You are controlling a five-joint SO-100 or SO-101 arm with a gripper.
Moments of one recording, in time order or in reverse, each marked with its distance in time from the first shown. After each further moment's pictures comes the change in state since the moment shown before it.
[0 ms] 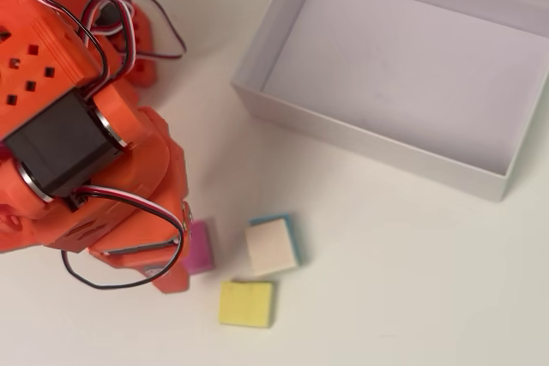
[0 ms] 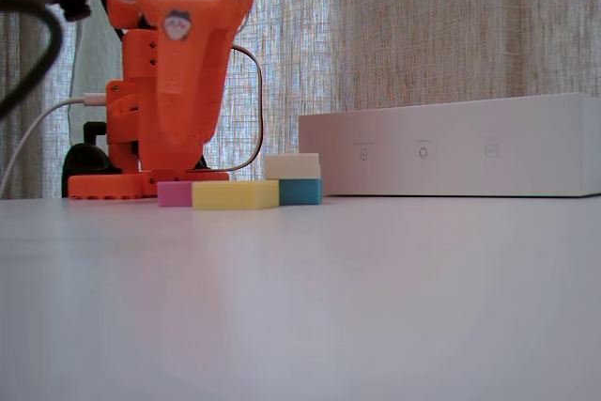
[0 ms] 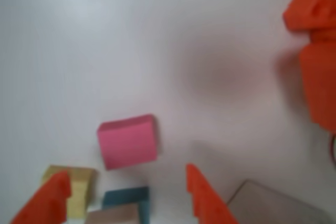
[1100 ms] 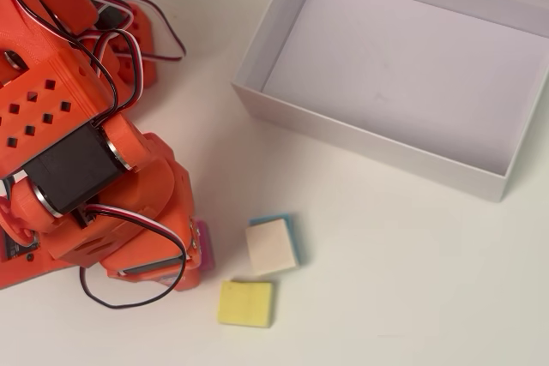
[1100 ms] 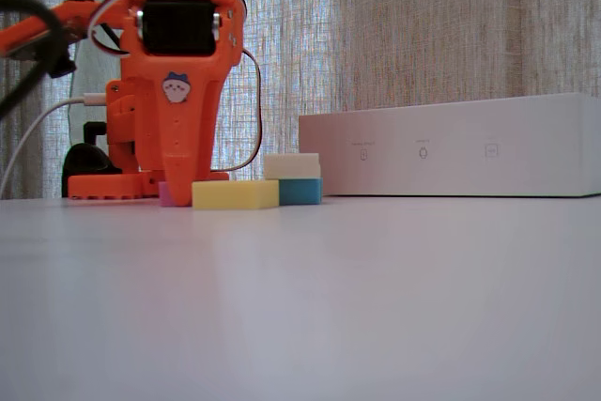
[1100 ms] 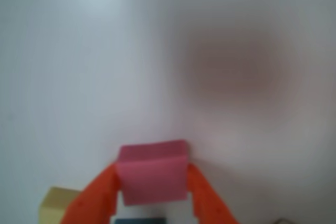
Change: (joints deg) arm 2.7 -2.6 9.3 -15.7 -5.4
